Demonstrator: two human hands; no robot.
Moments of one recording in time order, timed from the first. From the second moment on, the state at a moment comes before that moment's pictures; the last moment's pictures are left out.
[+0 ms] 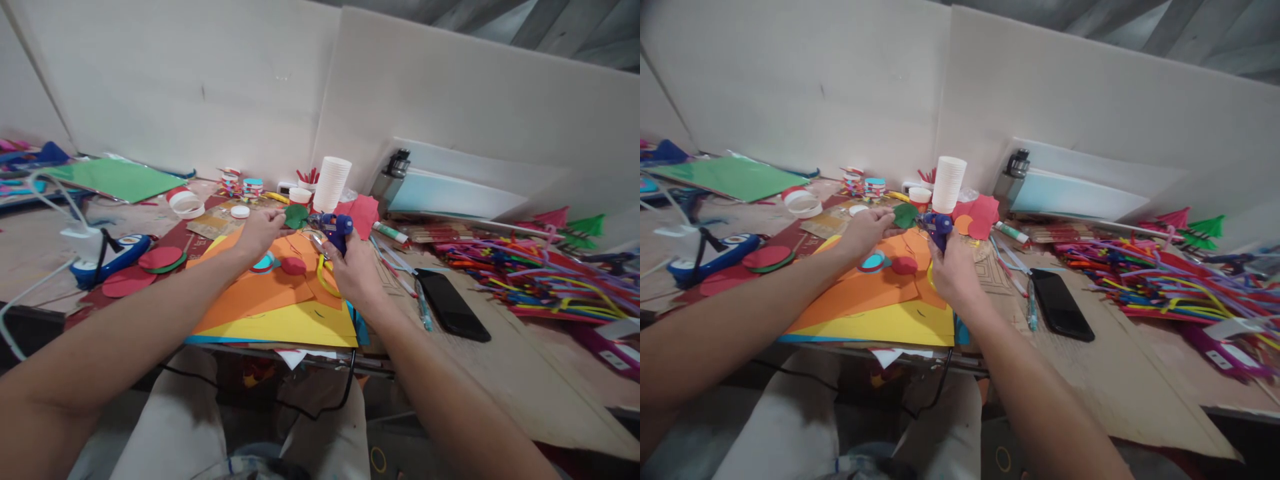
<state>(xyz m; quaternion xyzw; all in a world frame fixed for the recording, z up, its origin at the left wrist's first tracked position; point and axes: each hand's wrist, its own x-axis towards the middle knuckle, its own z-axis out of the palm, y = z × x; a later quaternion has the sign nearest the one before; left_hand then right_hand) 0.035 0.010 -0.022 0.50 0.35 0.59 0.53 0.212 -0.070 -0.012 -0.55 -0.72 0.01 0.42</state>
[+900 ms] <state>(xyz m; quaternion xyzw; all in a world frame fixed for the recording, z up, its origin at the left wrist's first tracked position) 0.039 0.011 -0.025 0.49 0.34 0.57 0.57 0.208 -0.069 -0.012 -0.57 -0.72 0.01 0.39</state>
